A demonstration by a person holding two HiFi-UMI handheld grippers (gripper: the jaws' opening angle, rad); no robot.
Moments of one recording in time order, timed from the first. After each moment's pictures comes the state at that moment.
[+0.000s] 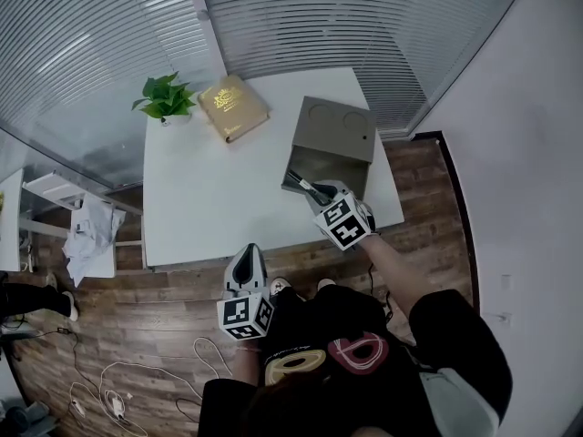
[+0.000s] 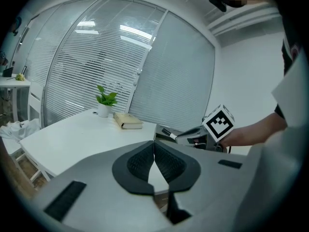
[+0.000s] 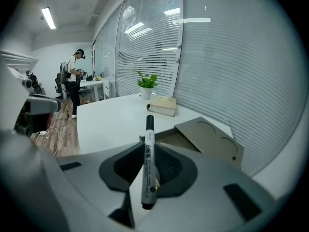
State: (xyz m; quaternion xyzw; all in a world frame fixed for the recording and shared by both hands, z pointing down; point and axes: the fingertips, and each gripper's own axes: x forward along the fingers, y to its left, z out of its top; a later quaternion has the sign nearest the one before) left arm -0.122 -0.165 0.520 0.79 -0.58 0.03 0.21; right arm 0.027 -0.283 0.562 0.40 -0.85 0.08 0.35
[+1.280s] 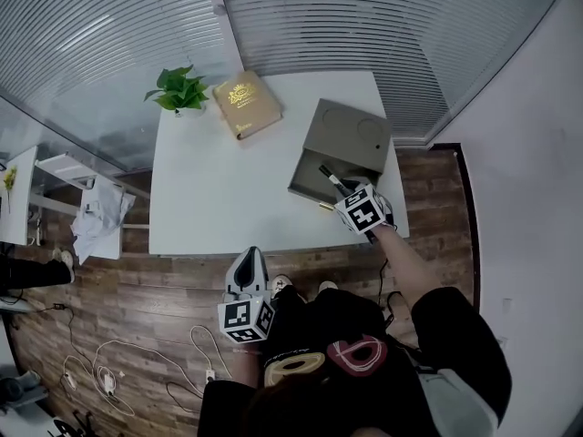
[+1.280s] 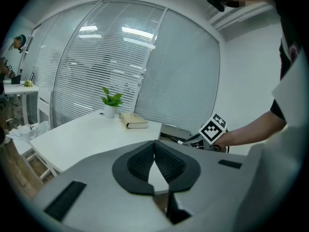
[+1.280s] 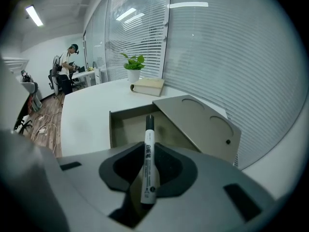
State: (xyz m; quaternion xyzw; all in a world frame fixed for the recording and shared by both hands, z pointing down) left arm -0.112 -0.164 0.517 0.76 -0.62 0.04 0.21; right arm 0.098 -0.325 0.613 0.40 -0.81 0.12 0.41
